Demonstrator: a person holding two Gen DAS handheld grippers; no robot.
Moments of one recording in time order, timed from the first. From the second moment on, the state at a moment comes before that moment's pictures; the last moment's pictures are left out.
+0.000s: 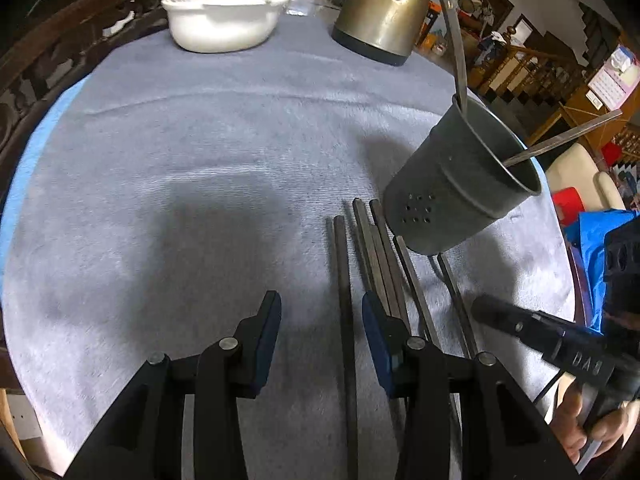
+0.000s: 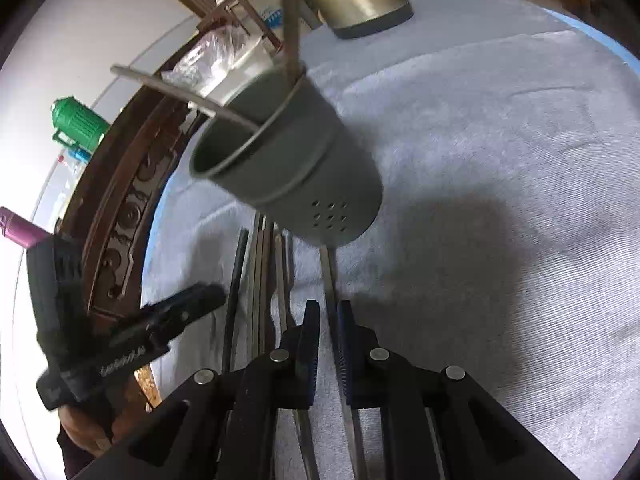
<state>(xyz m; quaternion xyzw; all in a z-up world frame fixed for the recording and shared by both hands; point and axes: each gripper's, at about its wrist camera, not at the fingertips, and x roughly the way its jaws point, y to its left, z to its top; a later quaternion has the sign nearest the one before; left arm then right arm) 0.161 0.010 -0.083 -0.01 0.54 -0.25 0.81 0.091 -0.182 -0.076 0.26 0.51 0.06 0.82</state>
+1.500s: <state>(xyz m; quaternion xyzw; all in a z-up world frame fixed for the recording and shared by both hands) 0.192 0.006 -0.093 -0.03 0.57 -0.27 0.77 0.117 -0.156 -0.074 0.15 0.57 0.06 0.81</state>
